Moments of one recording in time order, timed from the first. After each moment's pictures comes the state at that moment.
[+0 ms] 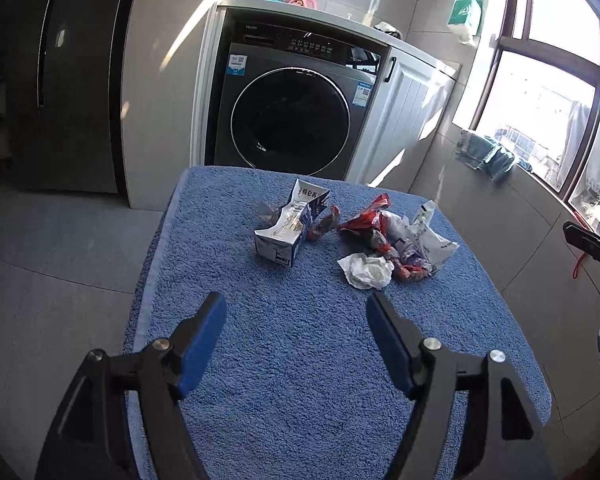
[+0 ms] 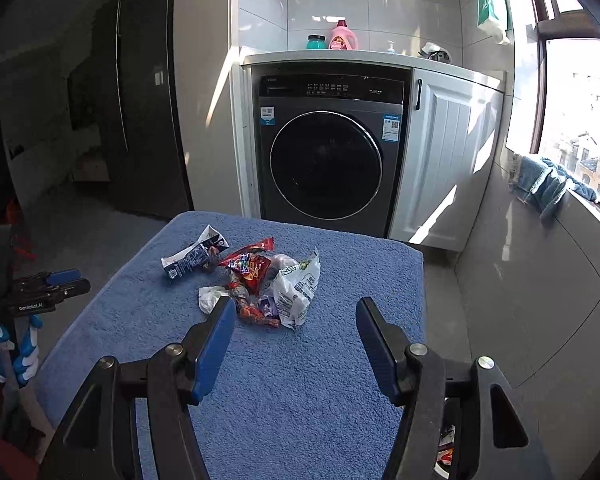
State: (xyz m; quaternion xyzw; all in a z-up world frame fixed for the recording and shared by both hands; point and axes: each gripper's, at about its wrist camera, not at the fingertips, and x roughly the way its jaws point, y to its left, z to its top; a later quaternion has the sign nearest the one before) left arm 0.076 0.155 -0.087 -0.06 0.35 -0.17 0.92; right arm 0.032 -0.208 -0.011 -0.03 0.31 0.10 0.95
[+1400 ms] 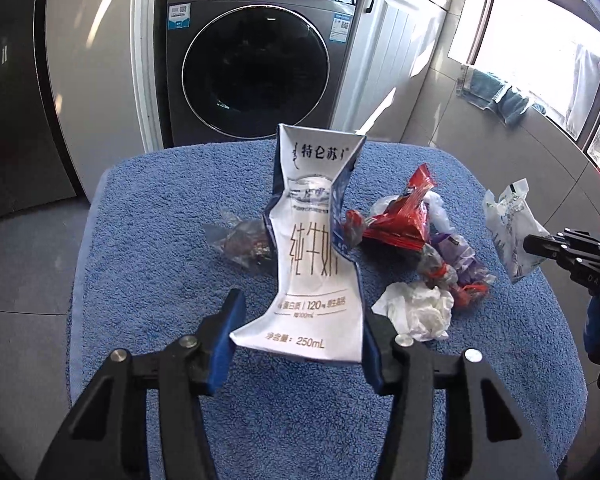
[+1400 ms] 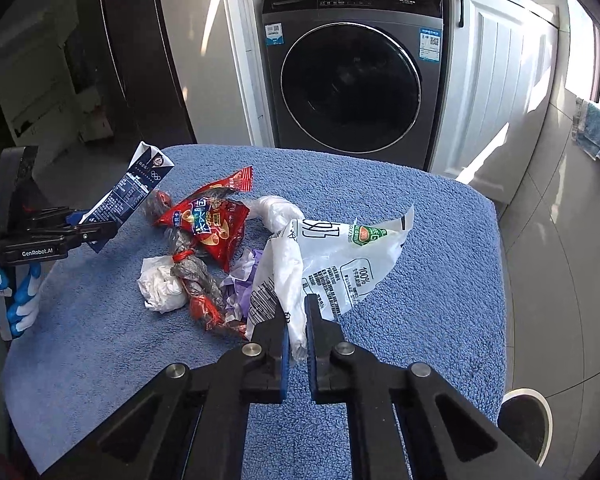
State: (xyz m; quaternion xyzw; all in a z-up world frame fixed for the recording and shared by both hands) left arm 0.213 0.092 -0.139 0.01 0.42 -0.22 0.88; right arm 0.159 -0.216 -0.116 -0.02 0.42 0.14 0.90
